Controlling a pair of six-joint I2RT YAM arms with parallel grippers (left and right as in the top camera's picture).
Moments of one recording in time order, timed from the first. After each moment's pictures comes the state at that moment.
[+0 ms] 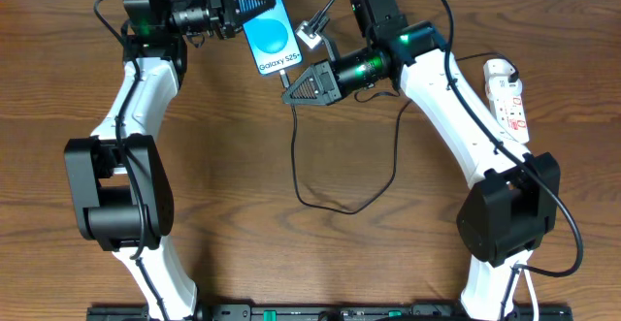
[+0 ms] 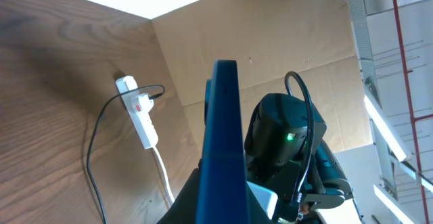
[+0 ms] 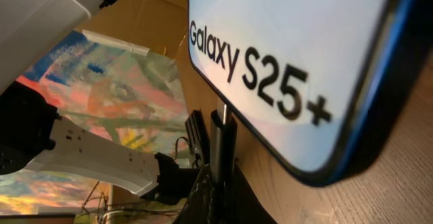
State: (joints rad) left arm 0.04 2.01 1.53 0.57 1.43 -1.30; right arm 0.42 2.01 1.84 -0.91 -1.13 0.04
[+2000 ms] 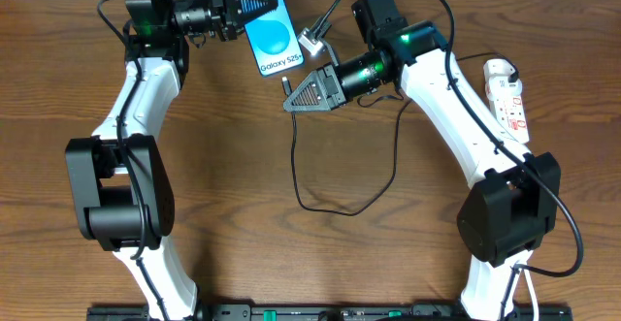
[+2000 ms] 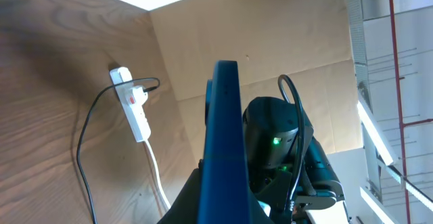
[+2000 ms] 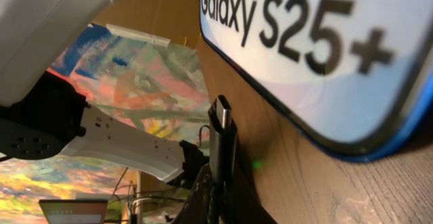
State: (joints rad) left arm 0.03 2.01 1.53 0.57 1.43 -1.36; right arm 0.42 2.01 1.84 -1.01 -1.21 0.01
